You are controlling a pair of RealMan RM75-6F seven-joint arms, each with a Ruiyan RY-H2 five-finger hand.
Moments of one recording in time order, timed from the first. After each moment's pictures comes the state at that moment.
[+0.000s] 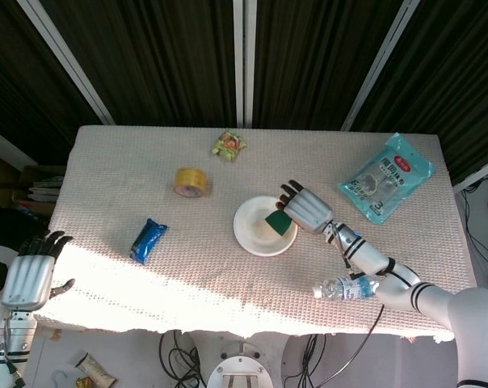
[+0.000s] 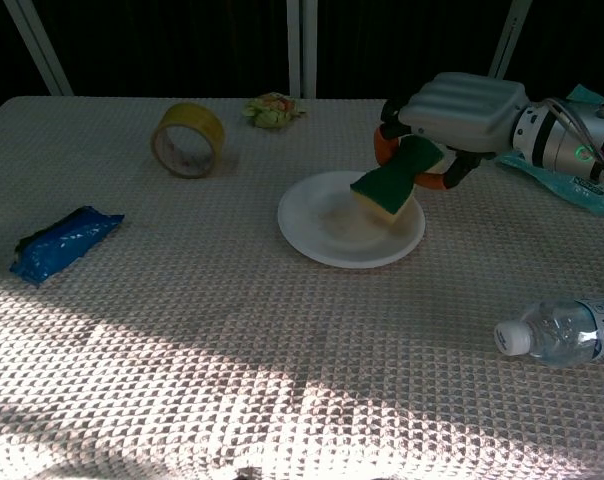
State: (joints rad) left arm -0.08 -1.19 -0.02 -1.71 1.46 1.49 0.35; right arm 0.87 -1.63 0.04 -0.97 -1.67 0.96 -0.04
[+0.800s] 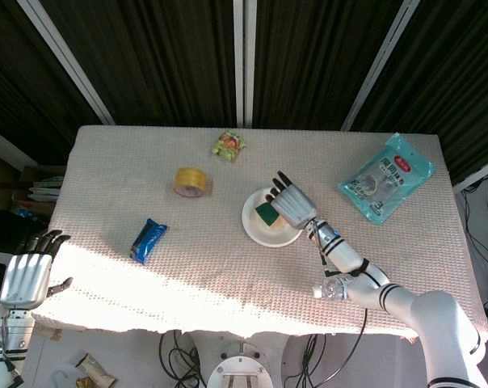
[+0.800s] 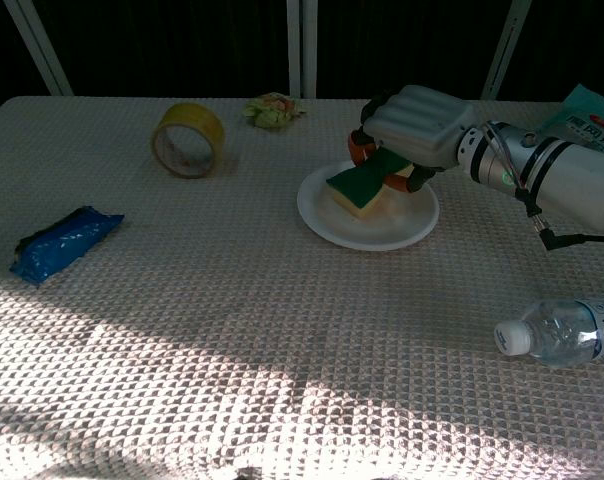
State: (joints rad) left arm -0.08 -1.20 -0.03 -1.67 1.46 1.48 0.31; right arm 0.89 -1.81 0.10 -0.78 -1.56 0.94 -0.18
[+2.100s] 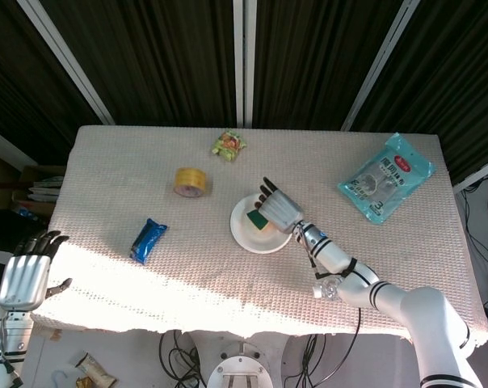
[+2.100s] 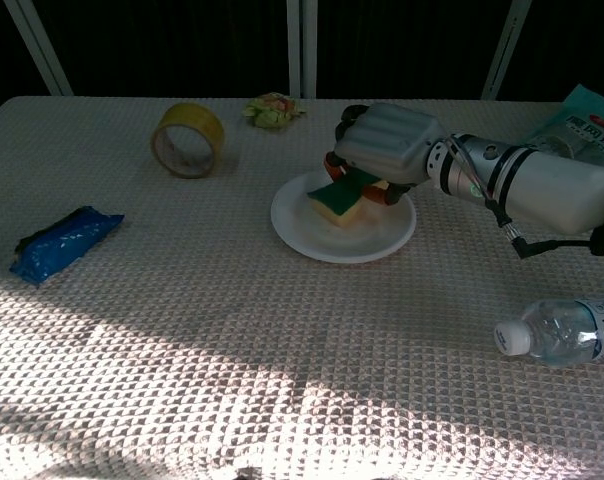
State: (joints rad) left arm -0.07 -1.20 -0.03 -1.66 1.47 1.50 0.30; right arm 0.95 -1.84 0.08 -0.79 -1.55 0.87 -0.29
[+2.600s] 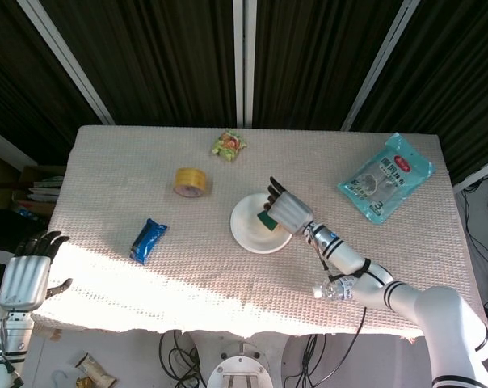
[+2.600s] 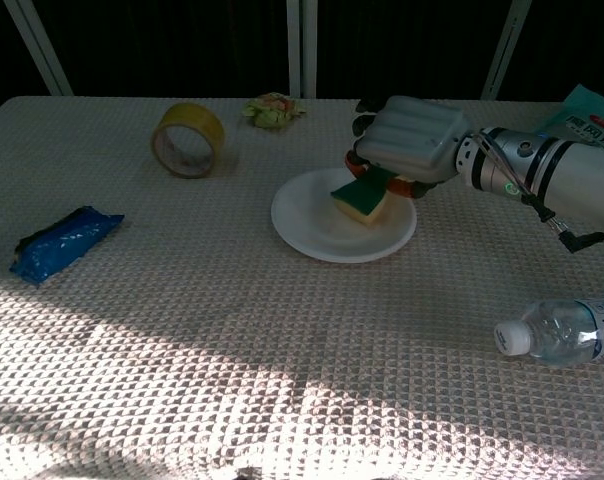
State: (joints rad) left arm -0.07 -1.21 -0.03 -1.65 1.47 1.50 0.29; right arm 0.93 -1.77 0.03 -0.84 -1.59 0.90 -0.38
